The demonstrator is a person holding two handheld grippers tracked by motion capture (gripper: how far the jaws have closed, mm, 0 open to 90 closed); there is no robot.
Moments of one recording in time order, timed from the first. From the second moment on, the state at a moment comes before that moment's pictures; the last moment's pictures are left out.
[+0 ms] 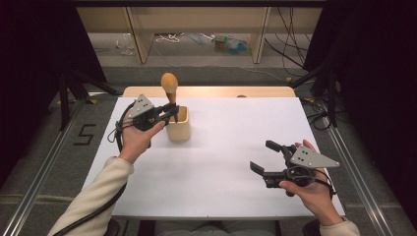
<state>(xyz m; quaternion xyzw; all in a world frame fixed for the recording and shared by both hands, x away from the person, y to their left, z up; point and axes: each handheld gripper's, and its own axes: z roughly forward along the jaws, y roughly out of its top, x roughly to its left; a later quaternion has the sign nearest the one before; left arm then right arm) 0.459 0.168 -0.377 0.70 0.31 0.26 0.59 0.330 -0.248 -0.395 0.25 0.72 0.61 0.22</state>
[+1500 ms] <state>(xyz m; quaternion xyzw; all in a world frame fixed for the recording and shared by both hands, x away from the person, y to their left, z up) 0.480 0.163 -0.380 0.69 0.32 0.27 0.59 0.328 -0.248 -0.396 0.26 0.72 0.61 0.20</state>
